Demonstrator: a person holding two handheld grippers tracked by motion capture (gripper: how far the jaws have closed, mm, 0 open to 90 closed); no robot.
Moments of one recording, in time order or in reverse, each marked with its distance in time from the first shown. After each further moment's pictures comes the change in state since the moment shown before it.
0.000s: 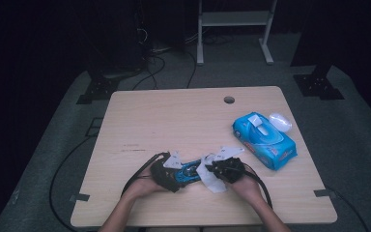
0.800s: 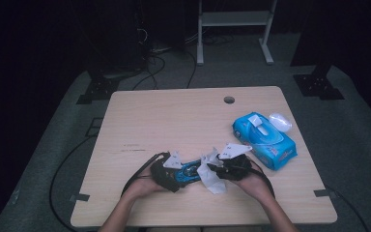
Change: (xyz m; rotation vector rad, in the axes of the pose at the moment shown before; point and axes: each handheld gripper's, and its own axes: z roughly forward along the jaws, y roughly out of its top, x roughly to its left) left arm 0.001 0.000 0.000 -0.001 -0.003 0.001; right arm -0.004 0.009 -0.023 -0.062 -0.021 -0.077
